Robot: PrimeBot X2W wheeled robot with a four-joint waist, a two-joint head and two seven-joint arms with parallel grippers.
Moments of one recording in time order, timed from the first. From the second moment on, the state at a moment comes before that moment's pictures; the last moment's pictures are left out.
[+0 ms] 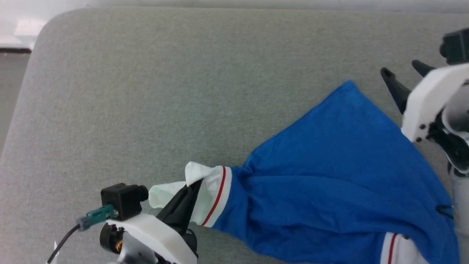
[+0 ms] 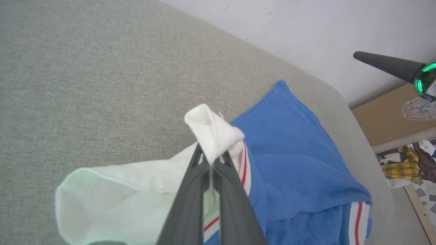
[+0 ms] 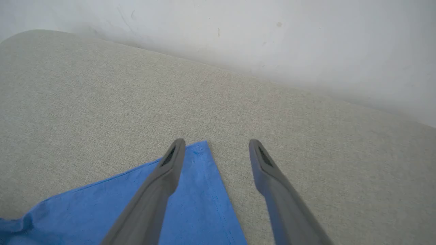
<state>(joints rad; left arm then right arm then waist) -0.01 0.45 -0.49 -0.37 -0.83 0.26 0.13 -0.50 -0.24 -0.03 -0.10 0.27 0.13 0.79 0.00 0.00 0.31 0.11</state>
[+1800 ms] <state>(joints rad) -0.79 0.47 -0.45 0.05 -0.63 0.23 0.20 -0.77 -0.22 0.05 0.19 0.28 0.13 0.52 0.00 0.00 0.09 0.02</state>
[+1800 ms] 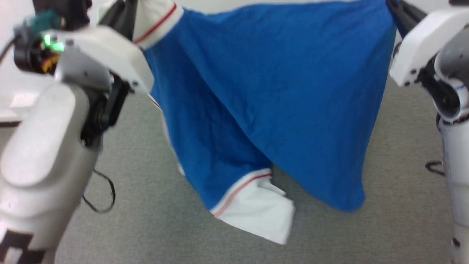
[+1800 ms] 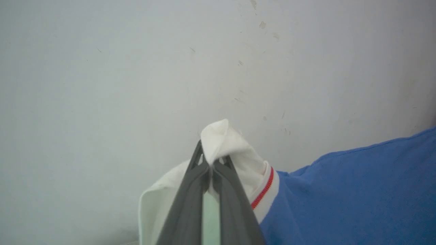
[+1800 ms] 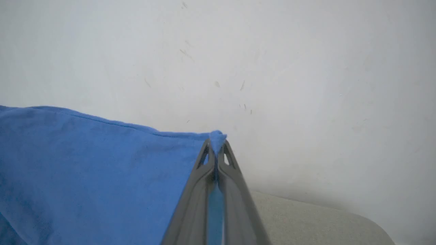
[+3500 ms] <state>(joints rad) -1.75 0.40 -0.44 0.58 -0.45 0.10 -0.14 -1.67 -0.15 -0.08 0.76 -0.16 0.13 0.12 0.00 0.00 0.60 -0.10</state>
